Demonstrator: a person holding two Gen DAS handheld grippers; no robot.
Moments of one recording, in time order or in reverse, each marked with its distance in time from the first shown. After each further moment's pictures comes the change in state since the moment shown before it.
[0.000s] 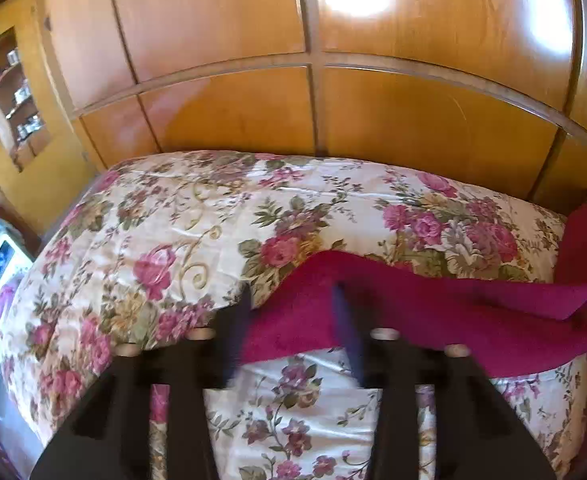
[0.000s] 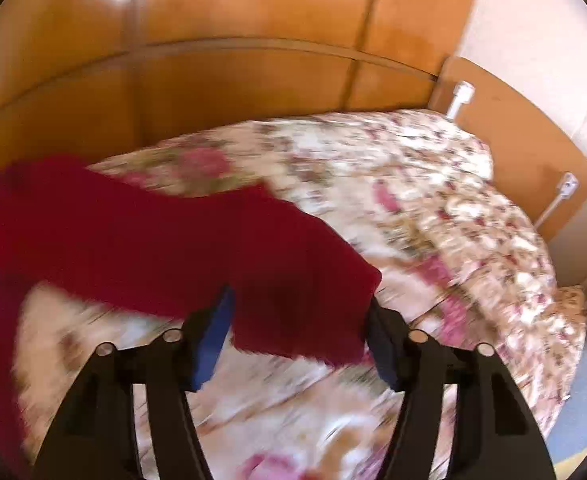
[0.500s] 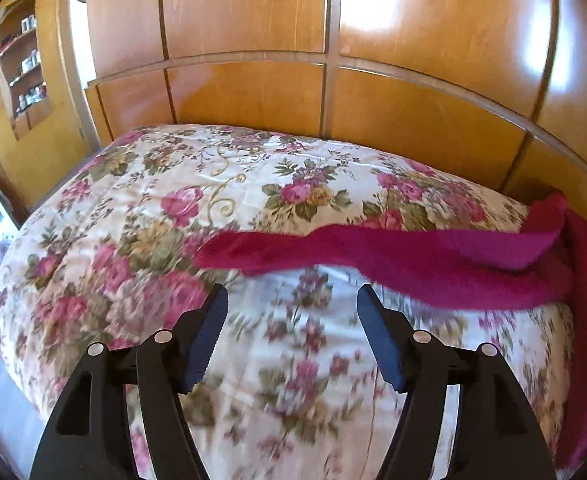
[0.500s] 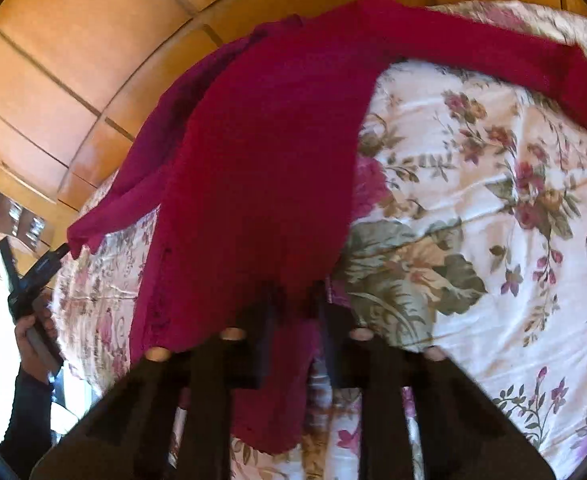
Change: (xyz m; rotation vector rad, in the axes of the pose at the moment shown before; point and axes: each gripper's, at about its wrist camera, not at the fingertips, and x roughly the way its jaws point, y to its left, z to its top) left arm -0.059 0.037 -0.078 -0.079 -0.029 -0.093; right arm -0.065 0.142 -0.108 -0.058 0.264 0.710
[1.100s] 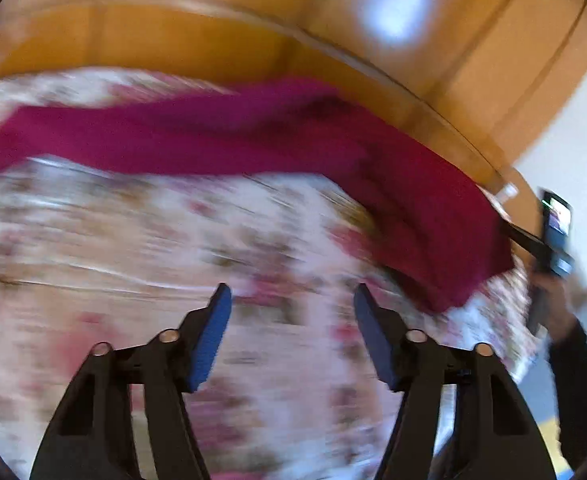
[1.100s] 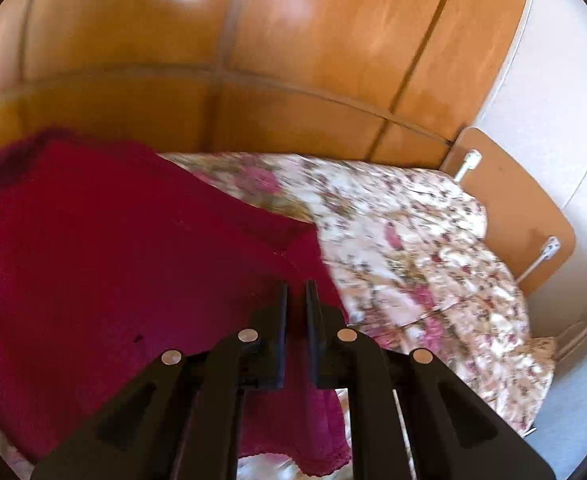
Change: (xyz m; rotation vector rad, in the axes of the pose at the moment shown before) left arm -0.048 -0.158 -0.084 0.140 0.247 -0.727; right arm -0.085 -0.127 0.095 -0.122 -0.283 -0.874
